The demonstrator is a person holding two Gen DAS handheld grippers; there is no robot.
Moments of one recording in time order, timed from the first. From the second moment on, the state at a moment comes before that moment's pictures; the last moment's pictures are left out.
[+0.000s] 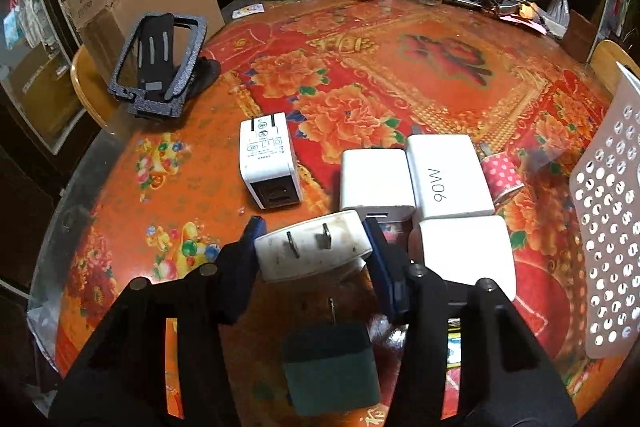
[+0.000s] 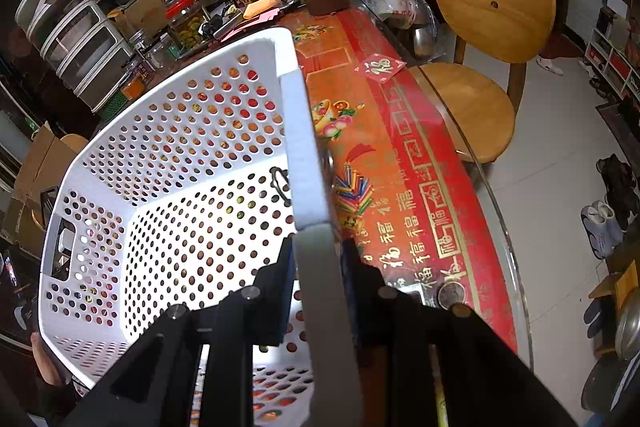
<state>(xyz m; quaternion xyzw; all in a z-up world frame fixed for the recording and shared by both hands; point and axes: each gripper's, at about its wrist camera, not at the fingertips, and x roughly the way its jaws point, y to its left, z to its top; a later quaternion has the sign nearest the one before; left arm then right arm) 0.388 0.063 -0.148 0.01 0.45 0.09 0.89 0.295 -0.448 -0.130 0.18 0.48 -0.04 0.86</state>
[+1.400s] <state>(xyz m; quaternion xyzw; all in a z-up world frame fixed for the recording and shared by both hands) 0.274 -0.155 0.020 0.18 0.27 0.06 0.95 0.295 -0.448 -0.131 0.18 0.48 -0.04 0.85</state>
